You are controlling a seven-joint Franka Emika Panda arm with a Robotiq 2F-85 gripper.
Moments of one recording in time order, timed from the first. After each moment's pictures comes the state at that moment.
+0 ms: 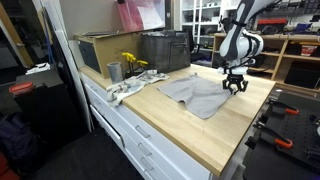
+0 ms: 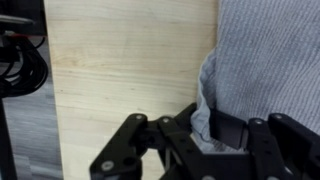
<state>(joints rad) -0.13 0.51 -0.27 -2.43 0.30 2.73 0.87</state>
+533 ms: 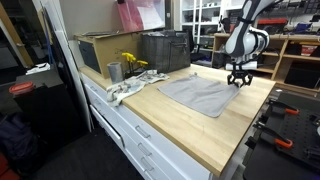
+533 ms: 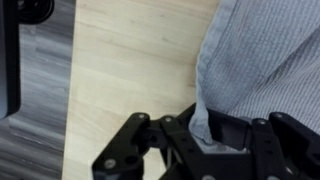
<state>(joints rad) -0.13 0.48 -0.36 -2.43 0.17 2.74 0.69</state>
